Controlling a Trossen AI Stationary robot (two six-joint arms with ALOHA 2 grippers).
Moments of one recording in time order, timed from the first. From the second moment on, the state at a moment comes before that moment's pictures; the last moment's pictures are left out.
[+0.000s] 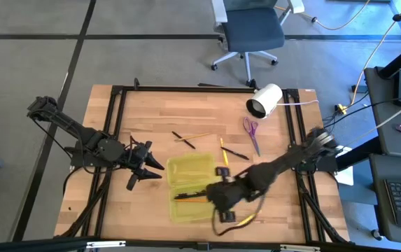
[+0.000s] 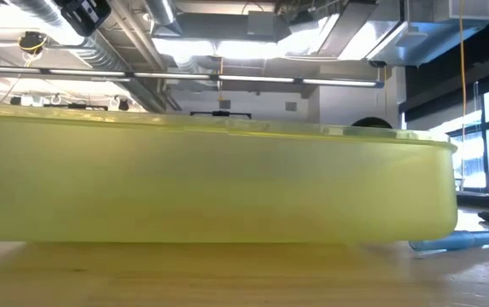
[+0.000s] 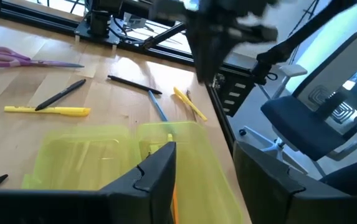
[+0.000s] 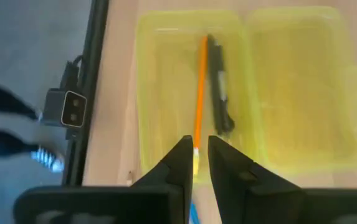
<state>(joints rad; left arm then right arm) -0.49 0.83 0.59 -0.05 -0.21 -0.46 0.53 1.84 1.68 -0.86 0.18 0.43</state>
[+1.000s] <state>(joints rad) -0.49 0.83 0.59 -0.05 -0.38 -0.46 0.62 1.44 0.89 -0.75 0.07 1.47</state>
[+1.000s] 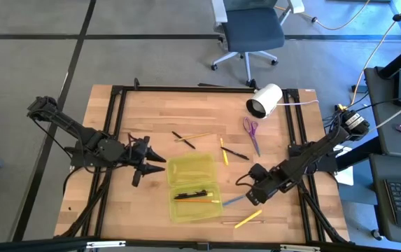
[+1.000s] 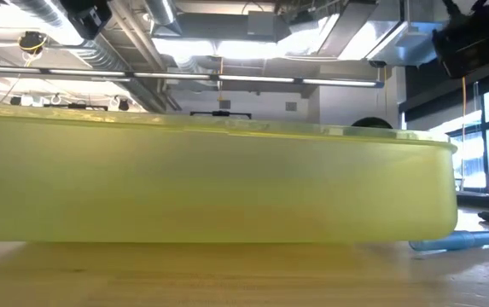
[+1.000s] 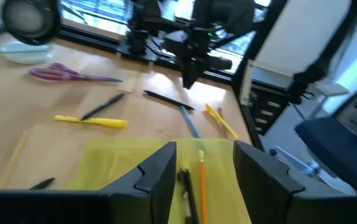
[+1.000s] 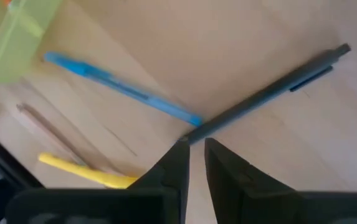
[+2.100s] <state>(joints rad) -0.49 0.83 0.59 -0.05 -0.42 -0.46 0.56 1.51 0.89 -0.89 0.22 1.76</state>
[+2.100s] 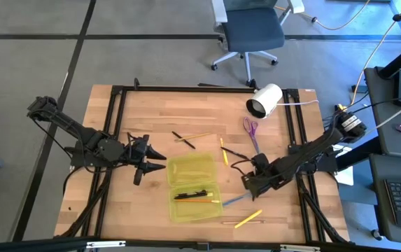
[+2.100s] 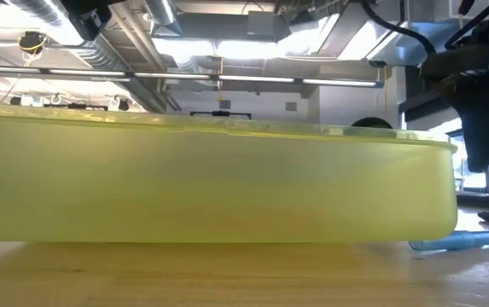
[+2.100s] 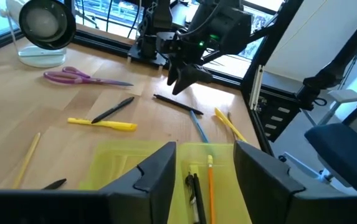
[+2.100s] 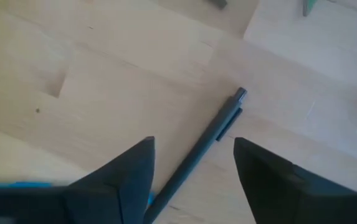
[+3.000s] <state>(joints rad) -0.49 0.83 0.59 -0.05 -0.42 -0.46 0.53 1.70 0.89 -0.84 0.17 1.88</state>
